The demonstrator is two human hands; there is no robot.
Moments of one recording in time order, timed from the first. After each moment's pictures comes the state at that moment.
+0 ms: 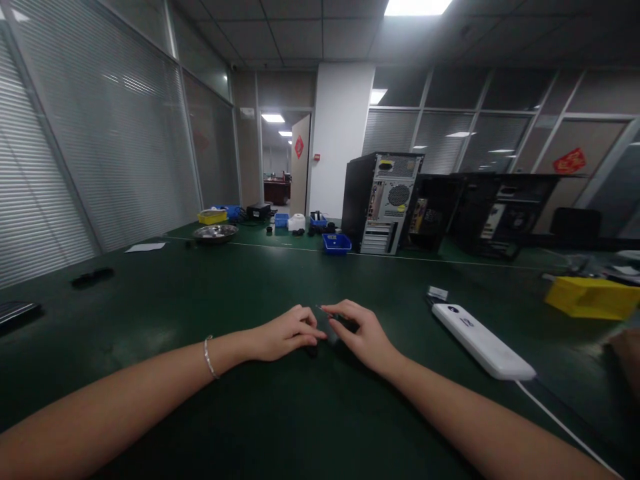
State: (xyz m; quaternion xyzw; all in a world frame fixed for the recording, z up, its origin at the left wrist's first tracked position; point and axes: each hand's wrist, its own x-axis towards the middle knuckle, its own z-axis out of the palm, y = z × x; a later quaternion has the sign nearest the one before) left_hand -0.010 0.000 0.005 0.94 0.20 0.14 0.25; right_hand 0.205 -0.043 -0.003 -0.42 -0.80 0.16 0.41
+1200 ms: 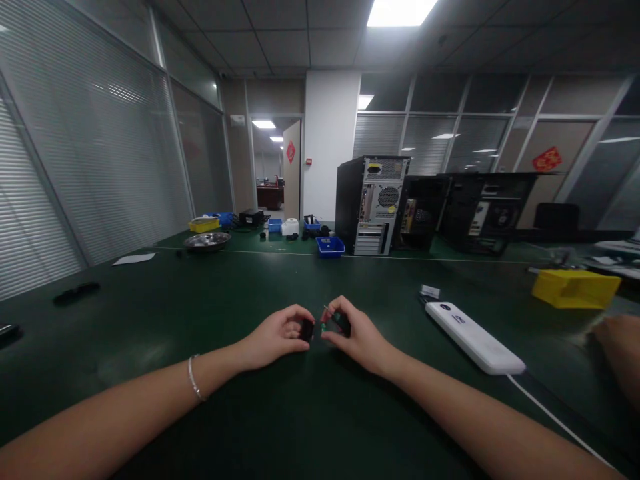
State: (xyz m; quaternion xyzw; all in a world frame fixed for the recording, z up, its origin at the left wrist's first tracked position) left_hand -0.008 -0.005 -0.001 0.72 0.24 0.26 0.60; right_hand 0.209 -0.044 0.004 -0.43 -0.78 0.25 0.38
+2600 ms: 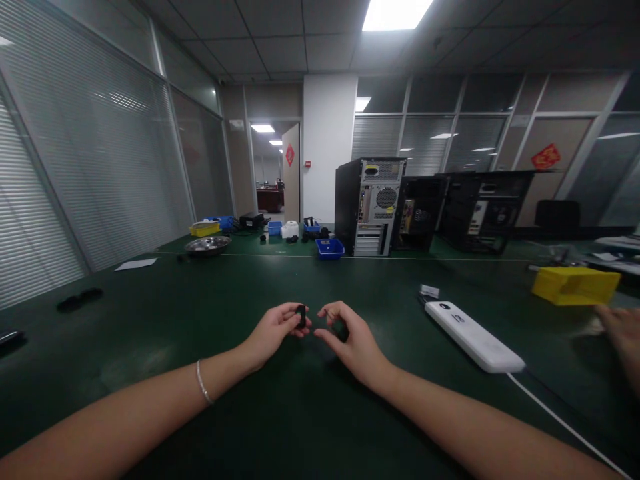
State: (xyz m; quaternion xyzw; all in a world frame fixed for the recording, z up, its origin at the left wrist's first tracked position) left_hand 0.002 0.002 -0.012 0.64 0.29 0.39 0.60; right_hand 0.192 -0.055 -0.002 -0.40 -0.74 0.21 0.50
